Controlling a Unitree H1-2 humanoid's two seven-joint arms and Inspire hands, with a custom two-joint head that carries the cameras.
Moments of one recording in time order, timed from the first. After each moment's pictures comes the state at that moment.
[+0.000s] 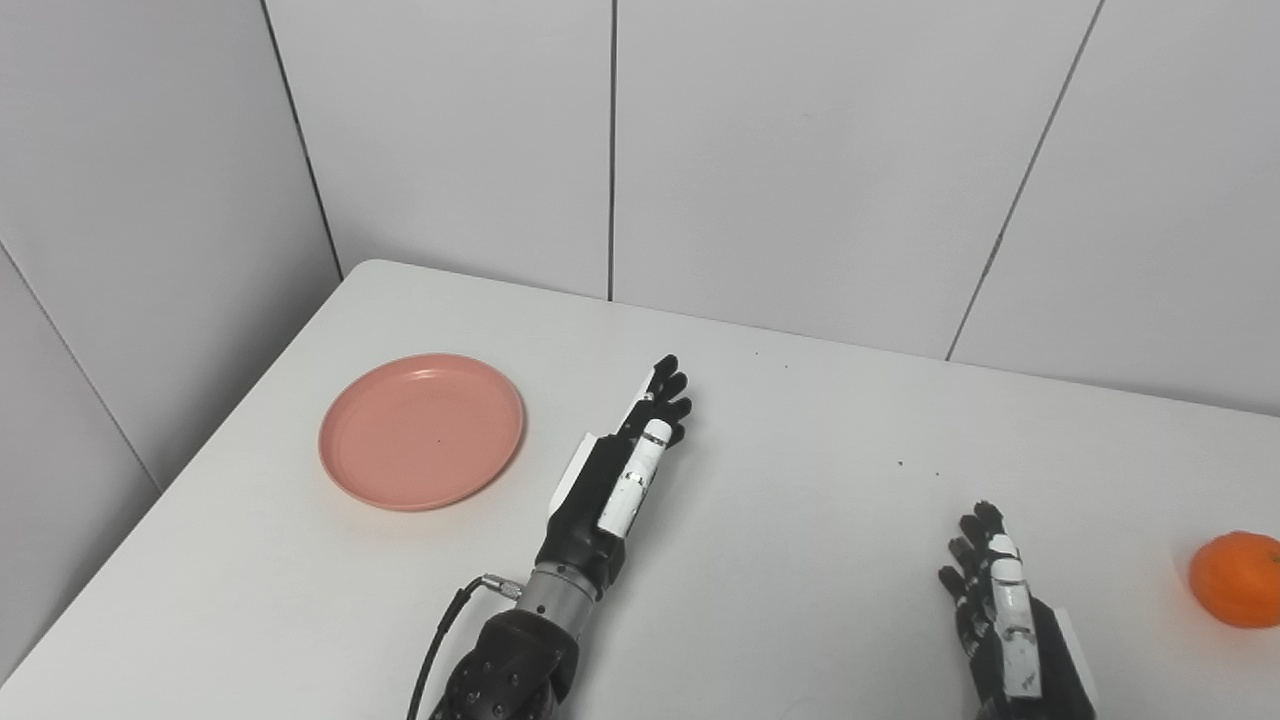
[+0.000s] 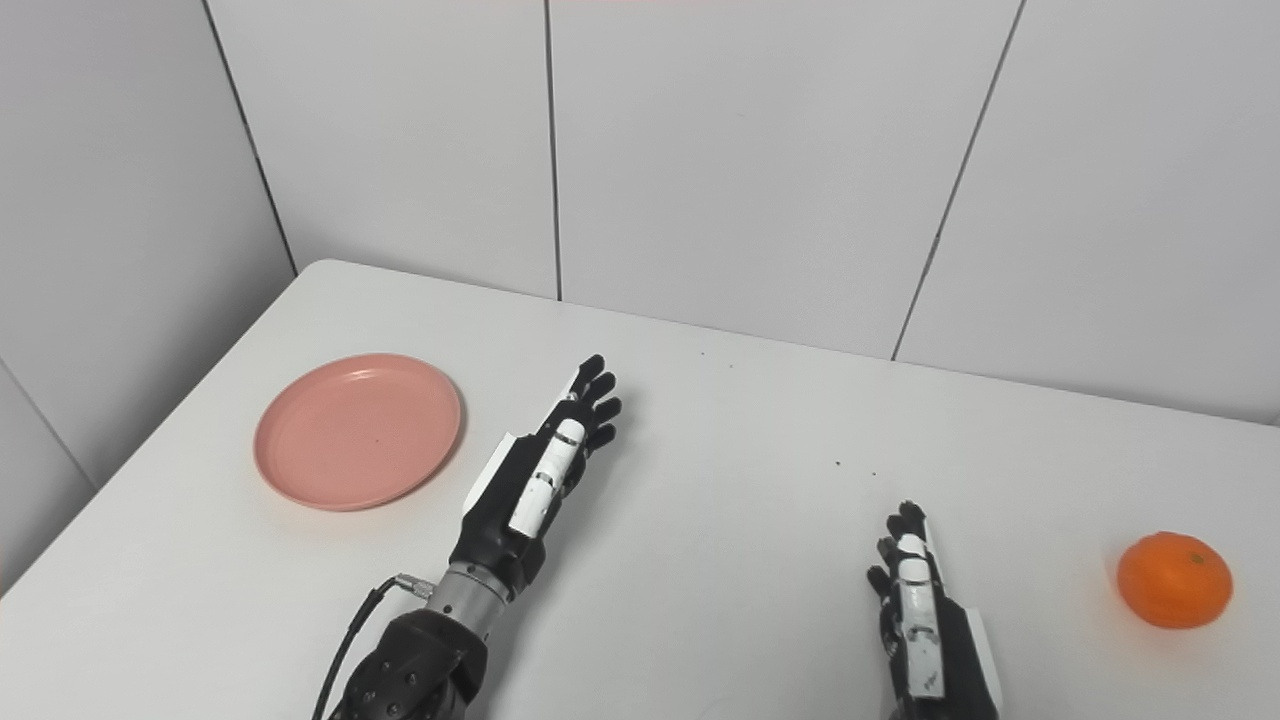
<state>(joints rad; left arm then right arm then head) -0.13 -0.04 -0.11 -0.24 0.01 0.19 -0.06 0.02 0.04 0.04 -0.29 0.11 0.30 0.03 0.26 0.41</state>
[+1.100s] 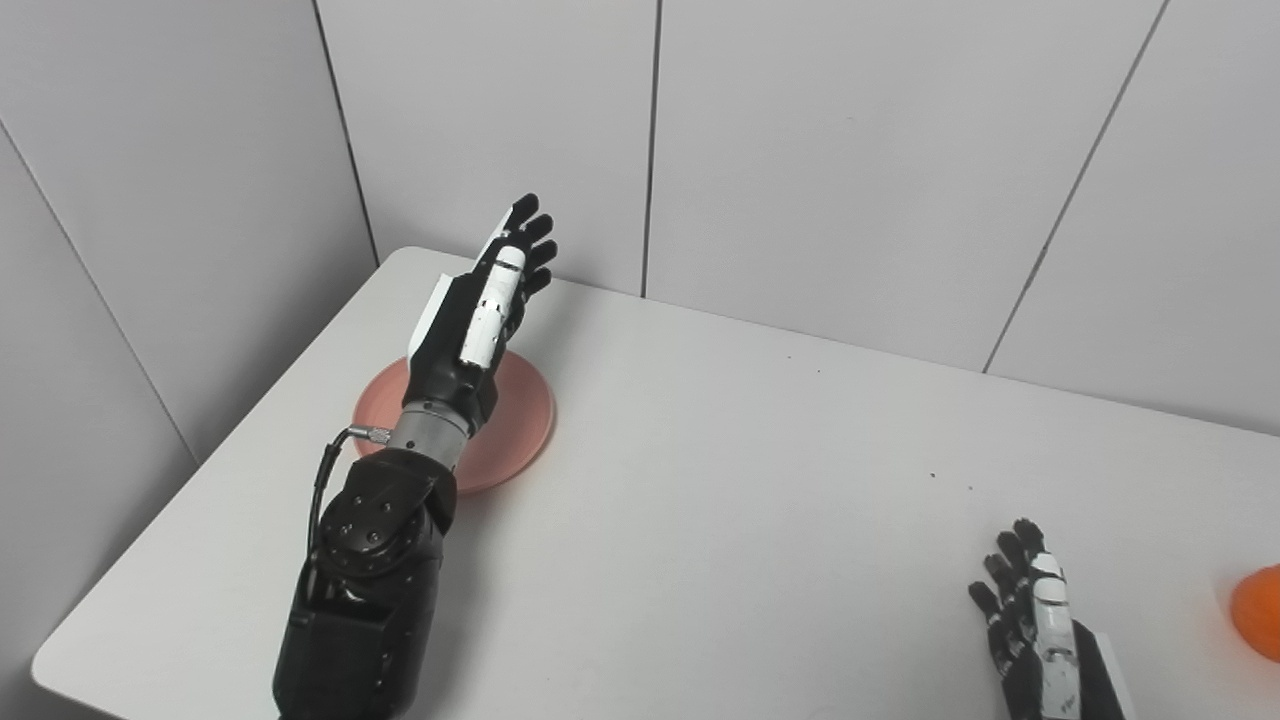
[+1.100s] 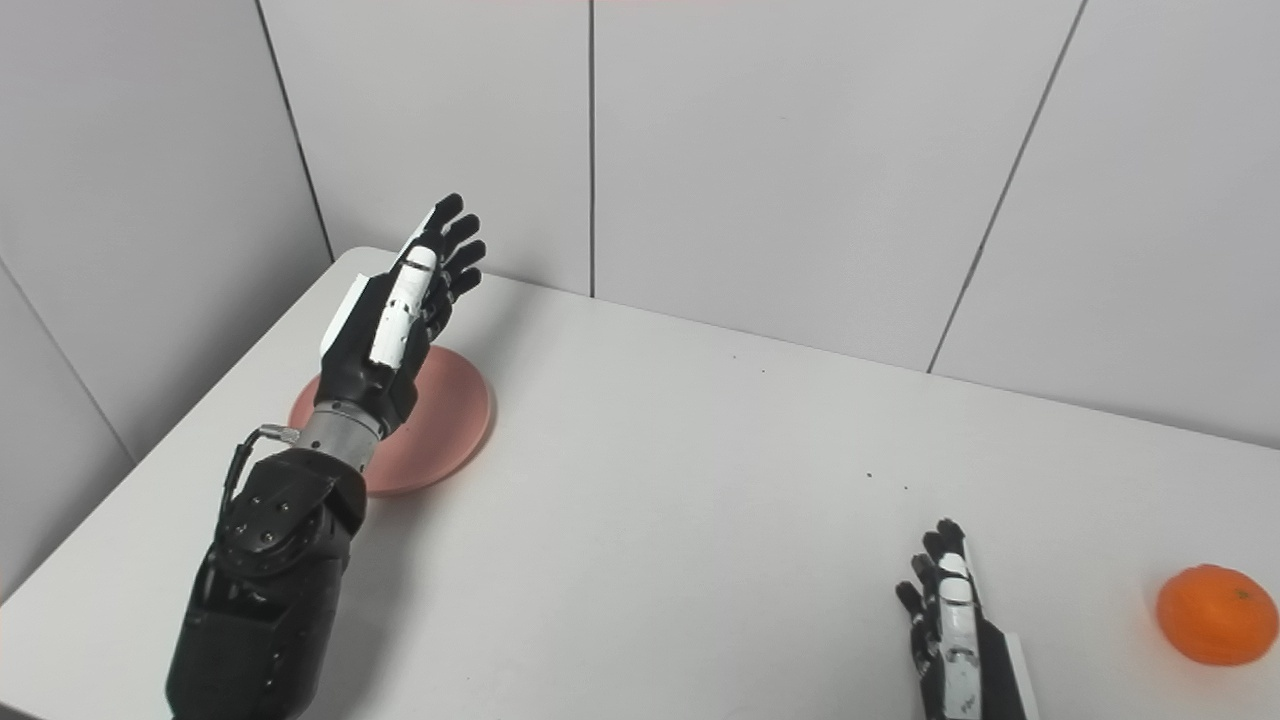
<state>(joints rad) -0.31 0.17 0.20 -0.34 -0.11 0.36 -0.04 0.02 0.03 0.03 -0.29 0.14 0.30 0.03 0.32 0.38</state>
